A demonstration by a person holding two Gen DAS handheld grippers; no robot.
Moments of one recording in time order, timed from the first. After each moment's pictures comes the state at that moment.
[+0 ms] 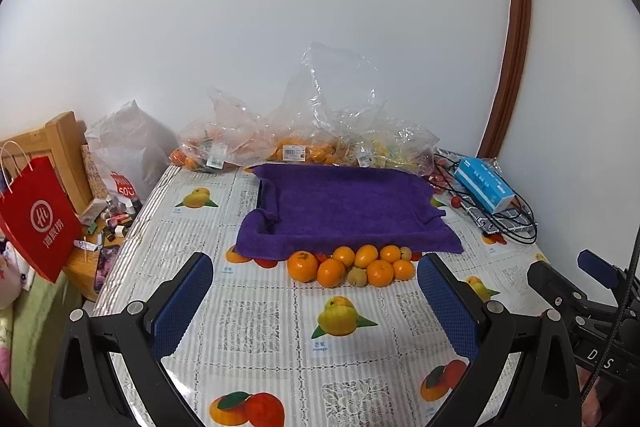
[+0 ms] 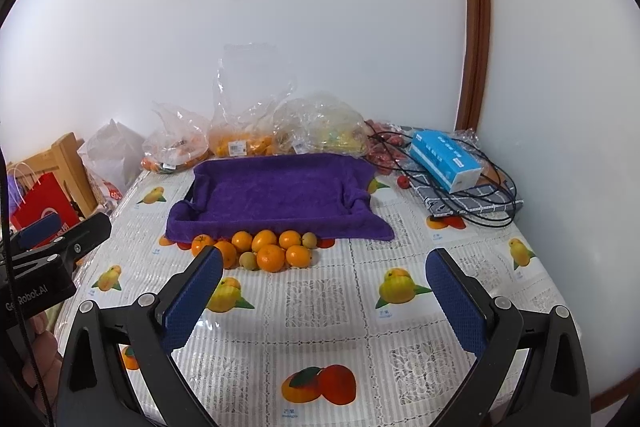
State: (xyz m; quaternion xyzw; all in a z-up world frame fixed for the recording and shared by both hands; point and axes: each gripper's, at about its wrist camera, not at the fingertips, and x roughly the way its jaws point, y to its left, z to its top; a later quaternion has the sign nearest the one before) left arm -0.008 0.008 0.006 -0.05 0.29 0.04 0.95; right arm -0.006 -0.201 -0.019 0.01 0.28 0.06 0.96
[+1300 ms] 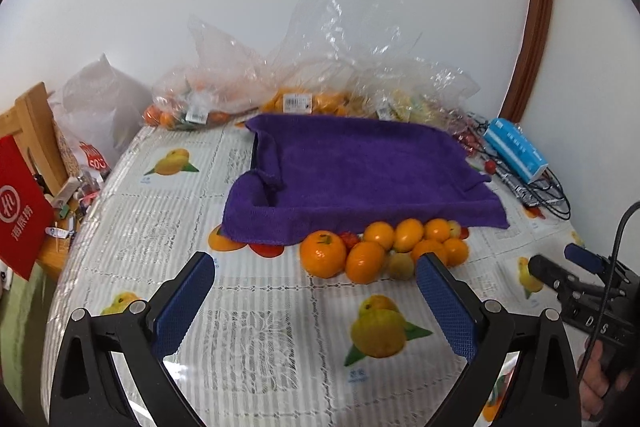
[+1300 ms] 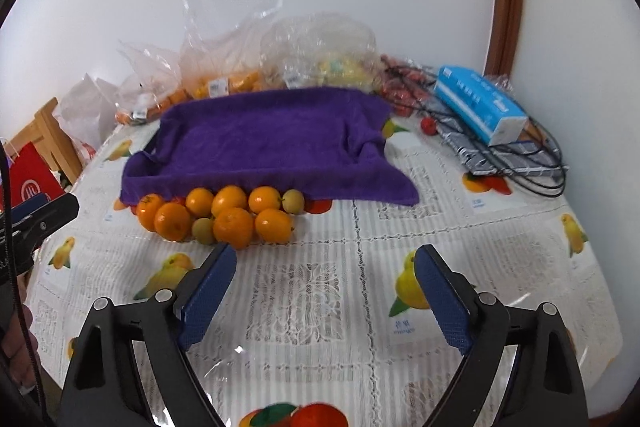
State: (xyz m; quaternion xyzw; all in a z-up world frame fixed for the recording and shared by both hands) left arm 0.076 0.039 -0.085 -0.05 0.35 0.02 0.93; right arm 0.094 -0.201 -0.116 0.01 0.36 0.08 0.93
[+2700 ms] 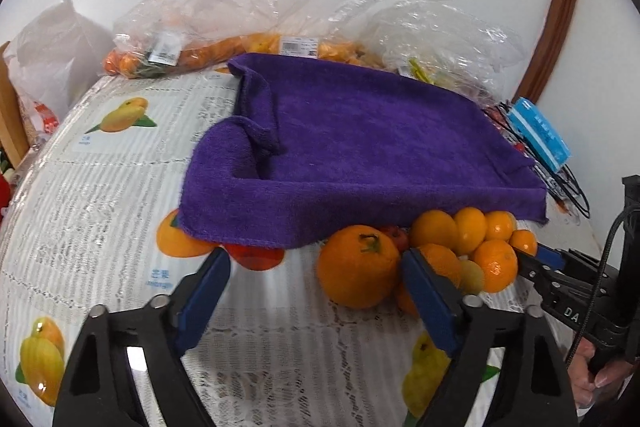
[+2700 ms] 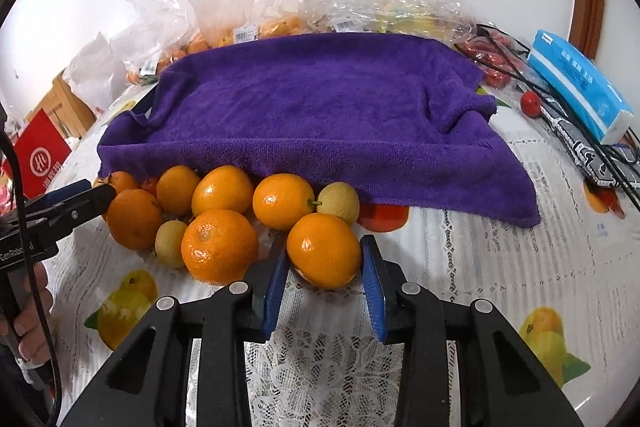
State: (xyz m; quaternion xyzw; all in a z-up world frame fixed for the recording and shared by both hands) left arm 0.143 0.060 -0.164 -0.09 0.40 -0.02 0.91; right arm 0.181 -0.164 -0.192 -0.01 0.40 0.17 0.90
